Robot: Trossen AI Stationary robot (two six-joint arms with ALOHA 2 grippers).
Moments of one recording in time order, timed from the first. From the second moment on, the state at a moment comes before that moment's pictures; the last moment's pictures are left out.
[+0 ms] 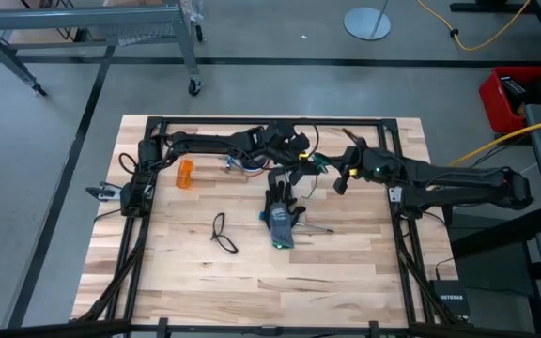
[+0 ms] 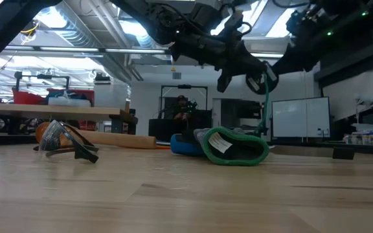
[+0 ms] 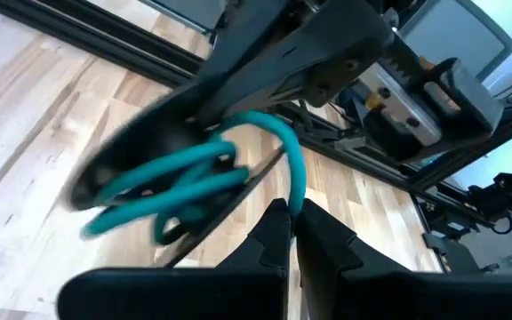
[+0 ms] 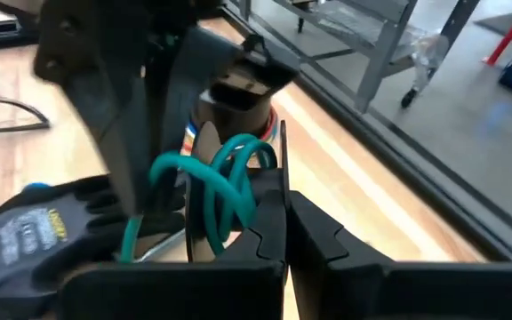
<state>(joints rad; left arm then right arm) 0.28 2.09 1.61 0.06 0.49 -0.34 -0.20 0.82 0.50 -0.12 0.26 0.07</state>
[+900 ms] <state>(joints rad) 0.29 2.08 1.61 0.07 0.50 -0.33 -0.20 0.54 0.50 -0.30 0.14 0.21</state>
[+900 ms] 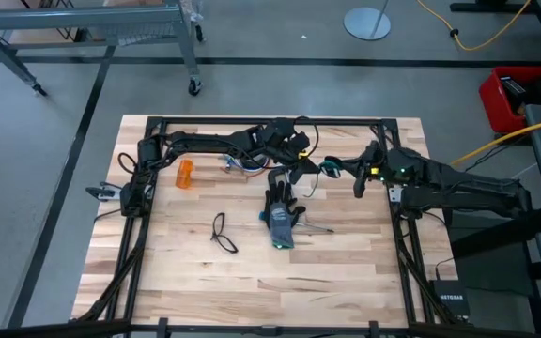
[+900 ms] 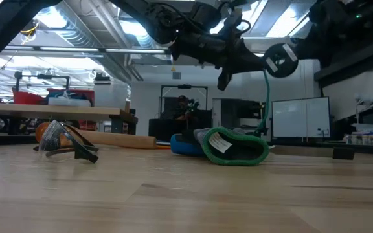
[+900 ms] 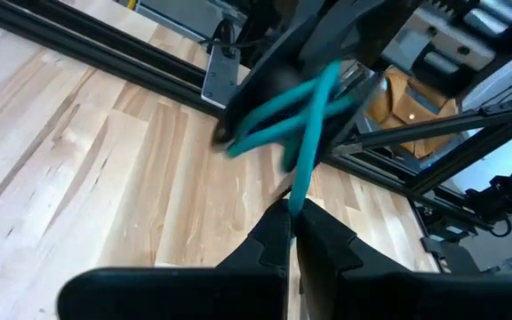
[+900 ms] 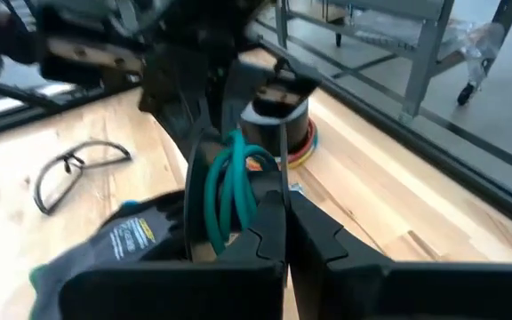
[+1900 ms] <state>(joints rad) 0.24 2.09 1.60 0.27 0.47 -0.23 -0.20 0.48 0.50 0.05 0.15 0.15</state>
